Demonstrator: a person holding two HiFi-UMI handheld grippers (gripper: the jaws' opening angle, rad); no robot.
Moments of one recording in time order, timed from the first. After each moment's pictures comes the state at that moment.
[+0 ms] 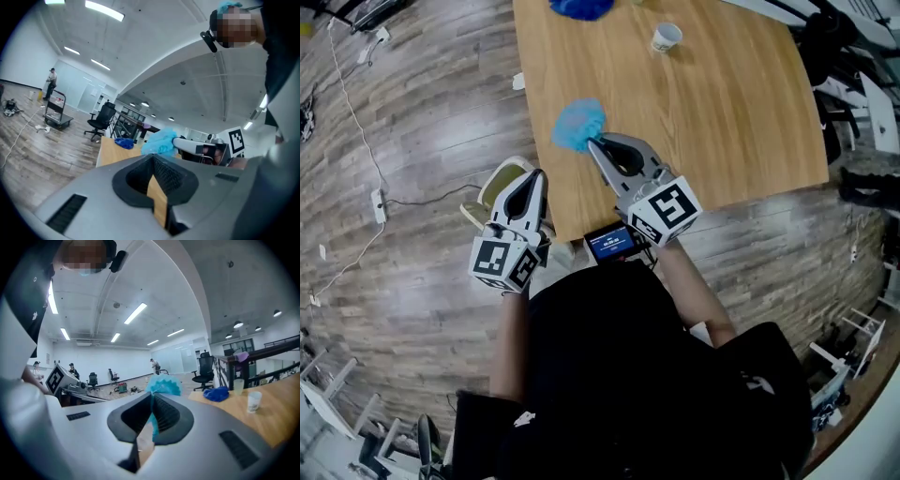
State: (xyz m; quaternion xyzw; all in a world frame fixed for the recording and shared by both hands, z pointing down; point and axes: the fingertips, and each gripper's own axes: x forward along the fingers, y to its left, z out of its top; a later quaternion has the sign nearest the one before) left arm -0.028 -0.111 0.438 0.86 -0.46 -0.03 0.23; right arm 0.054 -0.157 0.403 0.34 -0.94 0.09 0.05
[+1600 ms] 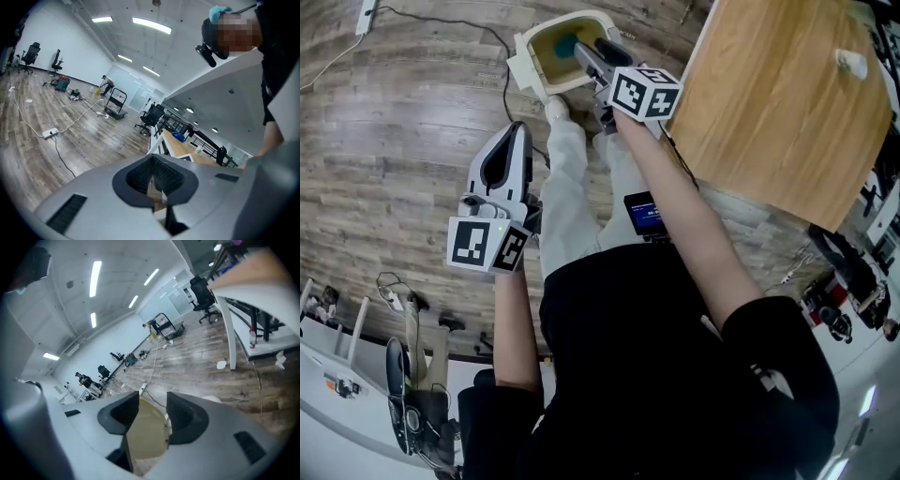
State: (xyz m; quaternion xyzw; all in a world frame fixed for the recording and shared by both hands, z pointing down) left arm -0.297 0.053 0.621 0.67 -0.66 -0.07 0.34; right arm -0.238 -0.097 0.792 0.25 -0.85 0.41 0.21
